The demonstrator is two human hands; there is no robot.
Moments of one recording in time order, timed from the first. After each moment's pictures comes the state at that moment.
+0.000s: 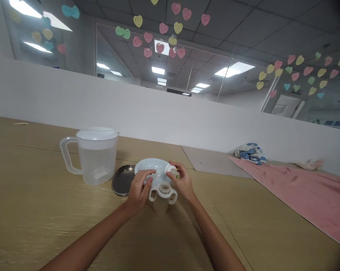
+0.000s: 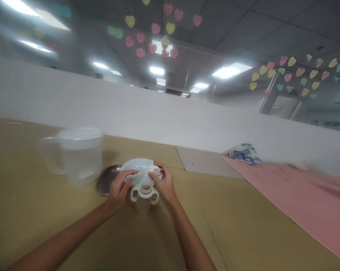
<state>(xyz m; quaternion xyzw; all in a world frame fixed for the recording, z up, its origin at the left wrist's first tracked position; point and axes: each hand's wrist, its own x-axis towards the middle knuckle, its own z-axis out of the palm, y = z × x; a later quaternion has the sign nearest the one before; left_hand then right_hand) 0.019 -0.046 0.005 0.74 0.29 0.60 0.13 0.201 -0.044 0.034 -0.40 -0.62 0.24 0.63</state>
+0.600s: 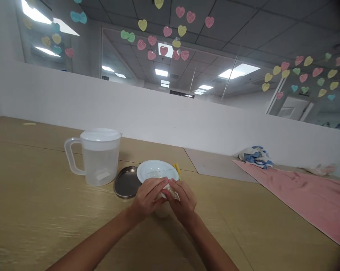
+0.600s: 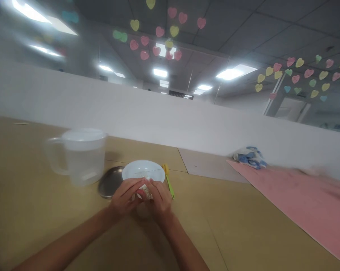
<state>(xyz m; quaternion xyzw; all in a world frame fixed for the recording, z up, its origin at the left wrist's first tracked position) 0.031 -0.054 0.004 0.78 0.13 0.60 -0.13 0.177 -0.087 0.030 -0.28 -0.72 -0.26 0.58</state>
